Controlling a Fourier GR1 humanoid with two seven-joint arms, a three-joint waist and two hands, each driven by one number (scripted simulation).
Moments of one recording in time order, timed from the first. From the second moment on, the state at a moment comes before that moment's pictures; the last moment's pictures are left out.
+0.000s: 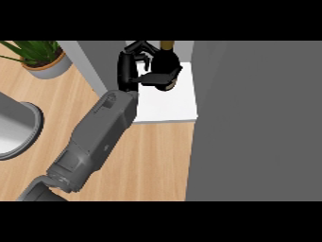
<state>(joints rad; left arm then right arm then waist) -1.01 0.01 -0.16 -0.44 0.45 0.52 -0.62 -0.05 -0.04 0.04 -2.46 -0.12 0.17 0.60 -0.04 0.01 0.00</state>
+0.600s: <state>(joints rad) -1.11 0.00 -0.06 -0.28 0.50 0.48 -0.67 -0.04 -0.02 0.07 -2.46 -0.13 0.17 0.60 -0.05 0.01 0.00</state>
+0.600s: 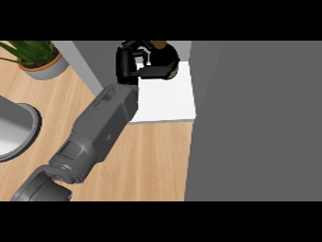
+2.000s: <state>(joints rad) -1.14 0.00 0.01 -0.09 0.50 0.46 -0.77 -0.09 -0.01 0.08 -2.44 -0.13 0.18 0.60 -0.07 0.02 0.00</state>
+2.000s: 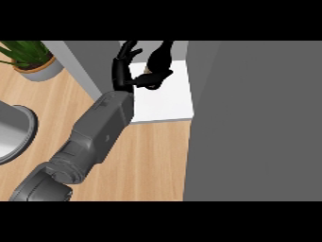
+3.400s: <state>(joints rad) -1.09 0.00 0.01 -0.10 0.45 0.40 -0.85 -0.06 -0.01 0.10 -2.44 -0.13 0.18 0.57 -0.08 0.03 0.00</state>
